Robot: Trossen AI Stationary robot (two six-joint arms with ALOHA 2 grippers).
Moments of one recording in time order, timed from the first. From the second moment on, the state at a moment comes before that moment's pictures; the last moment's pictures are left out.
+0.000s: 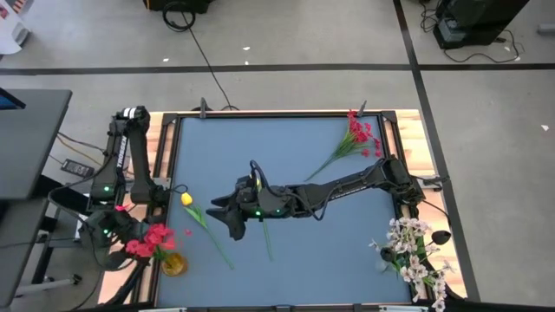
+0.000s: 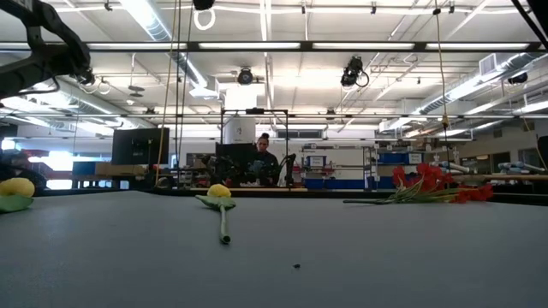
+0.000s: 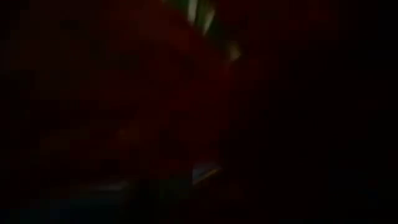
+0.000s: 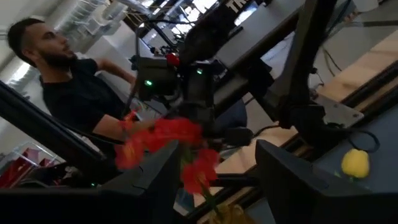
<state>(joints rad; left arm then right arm) -1.59 0.66 0.58 -0.66 -0.47 -1.17 0.23 2.12 1.85 0.21 0.27 0.76</state>
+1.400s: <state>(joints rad) -1.59 0.60 0.58 -0.83 0.11 -1.78 0.22 2.12 1.85 -0.69 0.19 1.37</state>
